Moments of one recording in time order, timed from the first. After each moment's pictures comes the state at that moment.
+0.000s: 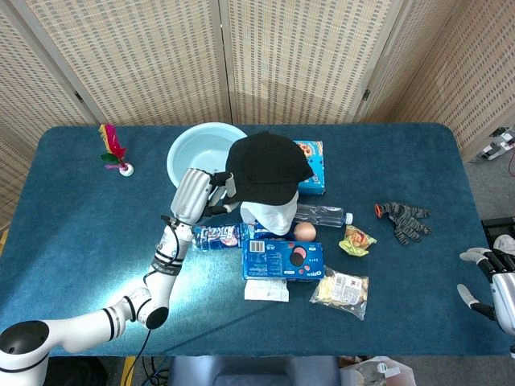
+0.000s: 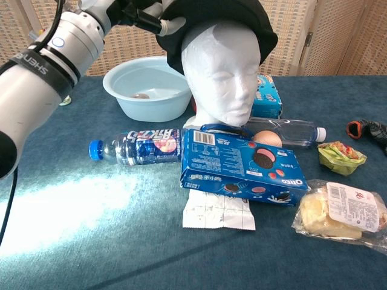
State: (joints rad) left arm -0.90 -1.79 -0.44 -1.22 1.37 1.27 -0.14; right arm -0.02 -1.03 0.04 -1.61 -1.56 1.58 0.02
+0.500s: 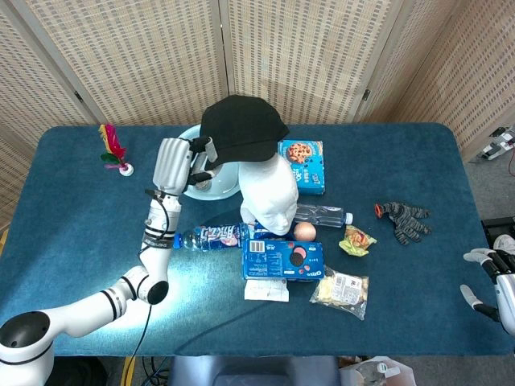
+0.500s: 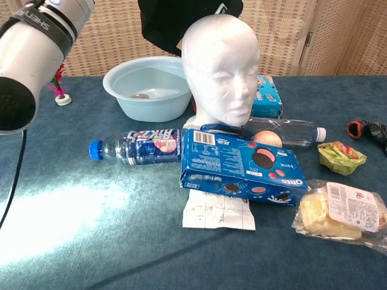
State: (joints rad) left arm -0.96 -1.76 -0.54 -1.10 1.29 1.28 -0.12; right arm -0.02 -1.02 0.04 -1.61 -1.56 1.59 0.03
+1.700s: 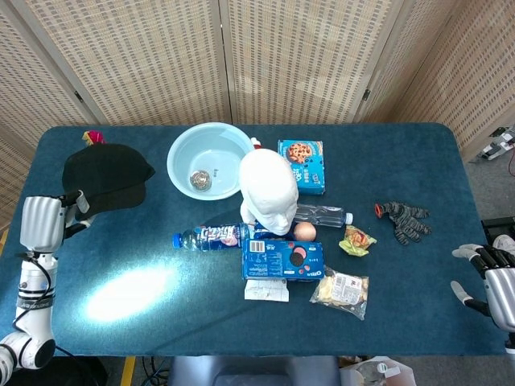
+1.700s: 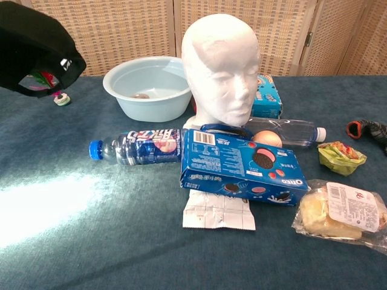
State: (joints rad) left arm -0.45 -1.40 -0.21 -1.20 1.40 1.54 -0.13; right arm 0.01 -1.02 0.04 -1.61 -1.58 1.56 0.04
